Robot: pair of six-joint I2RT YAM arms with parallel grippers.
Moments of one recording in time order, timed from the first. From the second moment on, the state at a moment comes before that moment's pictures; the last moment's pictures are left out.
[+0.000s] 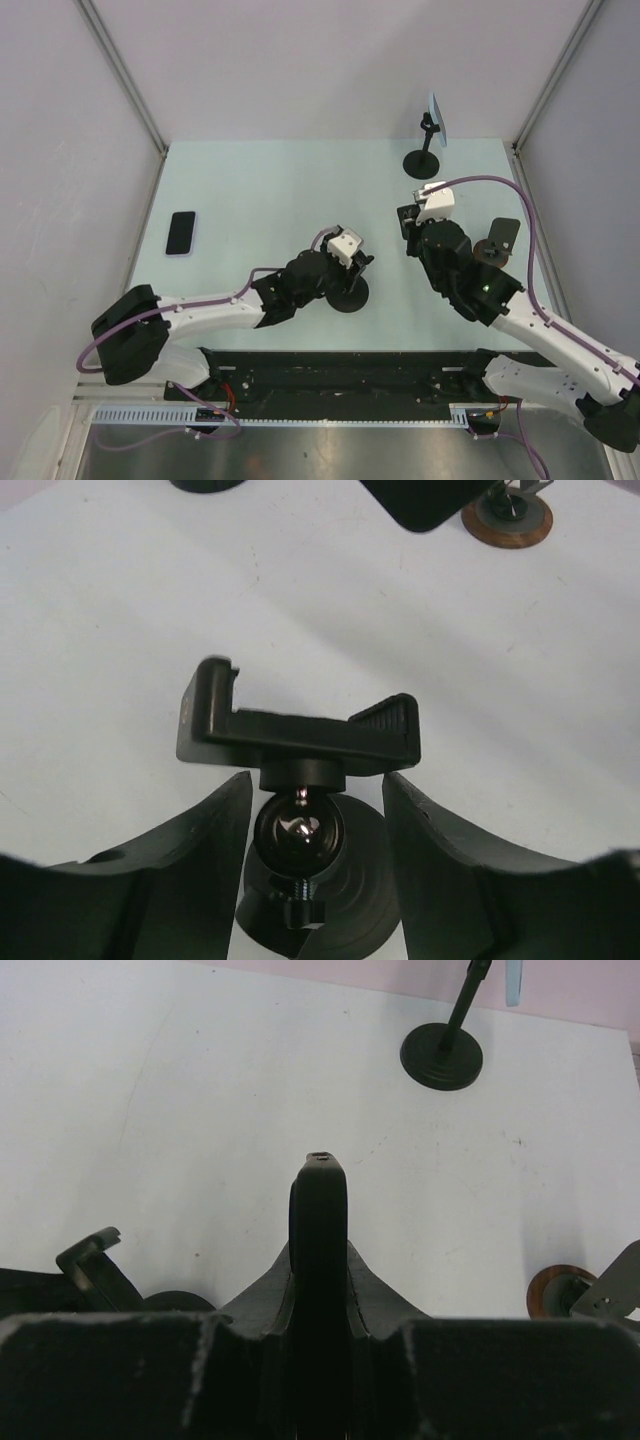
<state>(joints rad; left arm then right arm) -1.04 1.38 0.71 0.39 -0.24 -0.05 0.83 0.93 0.92 -0.28 0.66 0.15</state>
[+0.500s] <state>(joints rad) -1.04 1.17 0.65 0.41 -0.23 -0.03 0.81 0.84 0.91 -0.29 0.61 0.21</state>
